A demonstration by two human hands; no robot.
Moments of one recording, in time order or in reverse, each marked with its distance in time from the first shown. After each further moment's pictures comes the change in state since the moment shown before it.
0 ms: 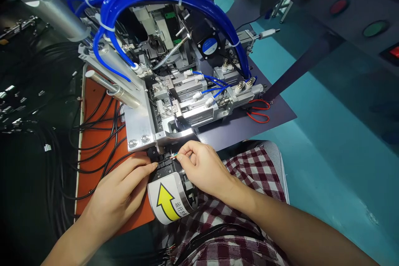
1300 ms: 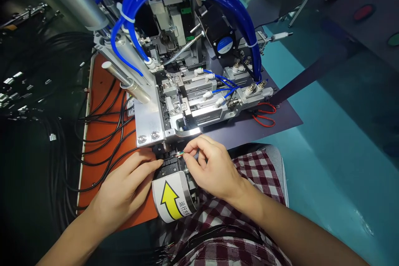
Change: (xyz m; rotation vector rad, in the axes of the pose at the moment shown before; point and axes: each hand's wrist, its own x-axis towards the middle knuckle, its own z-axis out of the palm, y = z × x) left_hand -0.005 -0.002 0.006 -0.064 0.018 -0.013; right_hand -0.003 -0.003 -0.005 -0.130 0.149 -0.266
